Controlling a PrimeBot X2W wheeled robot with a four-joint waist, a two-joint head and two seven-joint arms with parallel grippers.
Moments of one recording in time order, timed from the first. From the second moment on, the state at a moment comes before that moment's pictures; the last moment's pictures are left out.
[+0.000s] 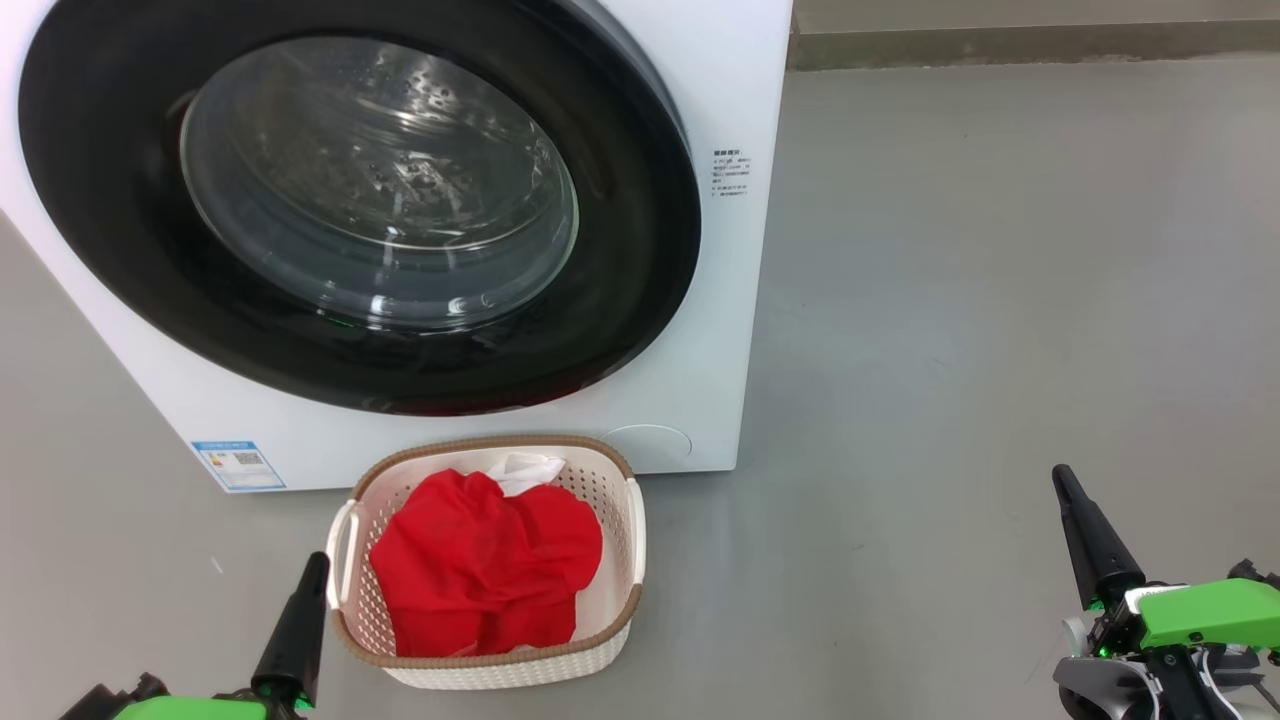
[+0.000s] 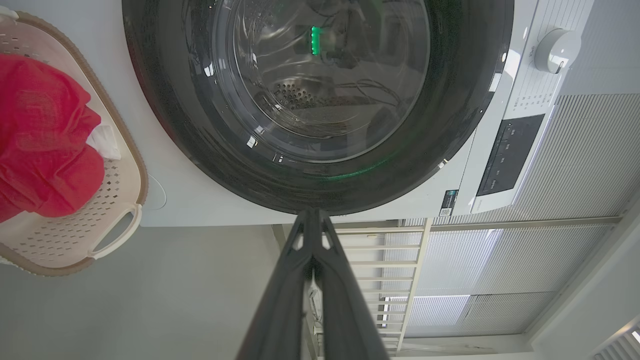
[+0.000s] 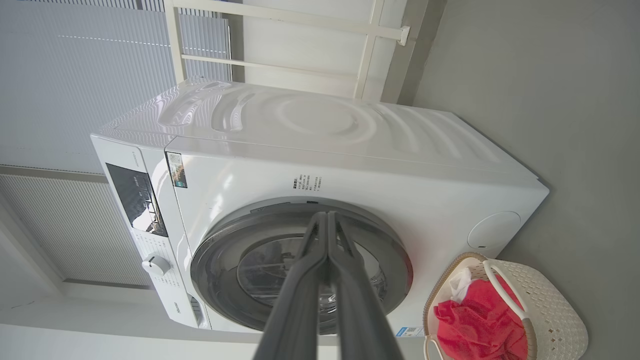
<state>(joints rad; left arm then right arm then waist) -0.07 0.04 0.08 0.27 -1.60 -0.12 0.11 -0.07 -0.05 -0.13 0.28 1.61 0.13 0.11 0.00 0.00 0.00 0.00</state>
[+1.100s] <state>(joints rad) -0.07 0.04 0.08 0.27 -1.60 -0.12 0.11 -0.07 -0.04 -0.13 0.28 1.61 0.13 0.11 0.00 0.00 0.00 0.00</state>
